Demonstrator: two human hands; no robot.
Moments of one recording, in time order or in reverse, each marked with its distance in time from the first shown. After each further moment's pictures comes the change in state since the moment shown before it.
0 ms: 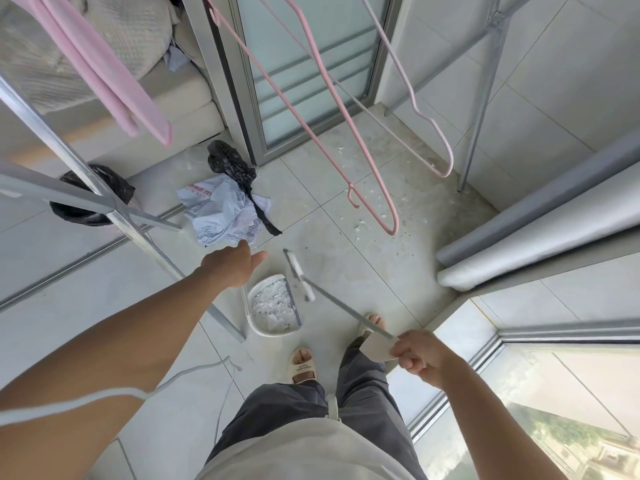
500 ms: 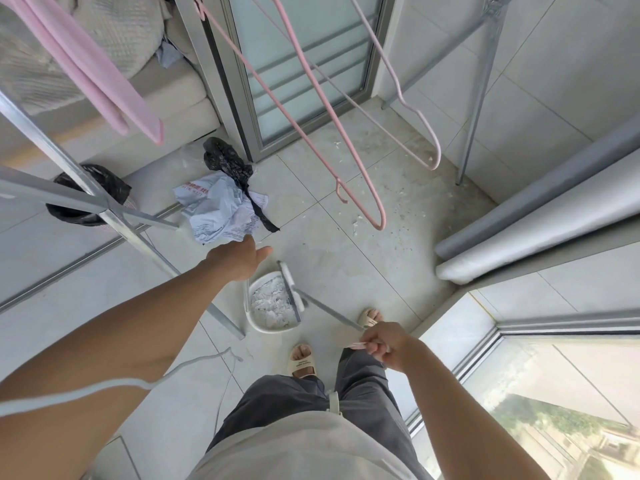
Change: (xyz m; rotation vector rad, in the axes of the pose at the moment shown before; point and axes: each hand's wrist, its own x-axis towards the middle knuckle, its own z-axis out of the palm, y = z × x) left_hand 0.005 0.021 -0.006 -0.008 -0.030 0.005; right_hand 0.035 0.002 0.041 0.087 -0.080 0.125
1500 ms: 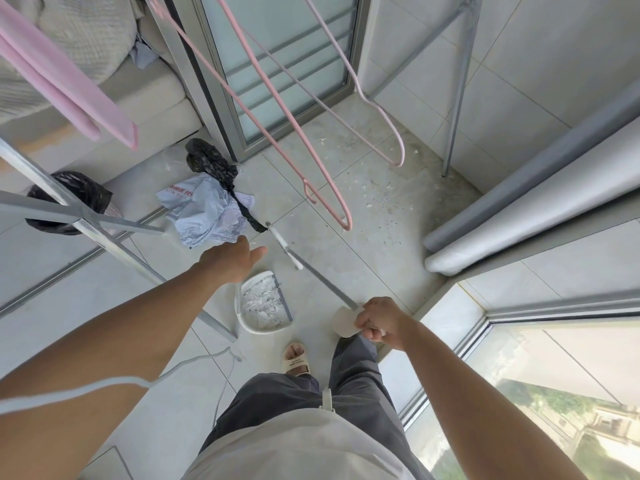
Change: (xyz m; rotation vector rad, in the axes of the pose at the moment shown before) left_hand 0.005 0.025 -0.001 0.028 0.034 0.043; right_hand -0.014 -0.033 -0.012 -0.281 0.060 -0.194
